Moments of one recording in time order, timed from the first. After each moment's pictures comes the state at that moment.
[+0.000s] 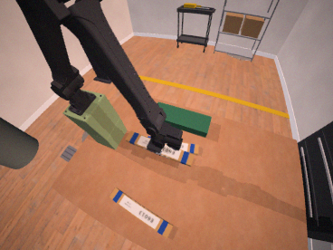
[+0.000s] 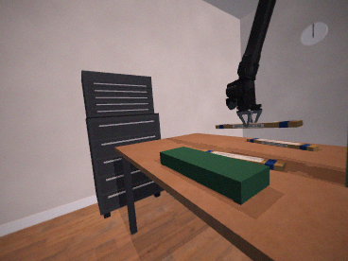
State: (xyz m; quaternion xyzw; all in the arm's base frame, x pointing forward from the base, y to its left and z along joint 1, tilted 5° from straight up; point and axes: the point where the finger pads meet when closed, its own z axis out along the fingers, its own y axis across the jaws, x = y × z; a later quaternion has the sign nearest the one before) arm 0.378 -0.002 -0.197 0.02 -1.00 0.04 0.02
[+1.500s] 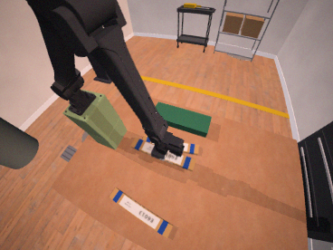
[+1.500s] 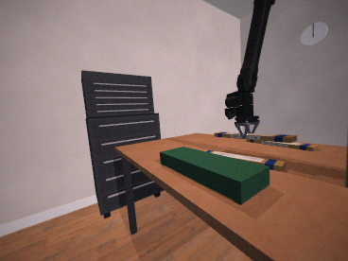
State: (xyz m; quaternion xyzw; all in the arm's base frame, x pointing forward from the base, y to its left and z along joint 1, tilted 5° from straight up) arm 0.396 -0.011 -0.250 0.01 -1.00 0.04 0.01
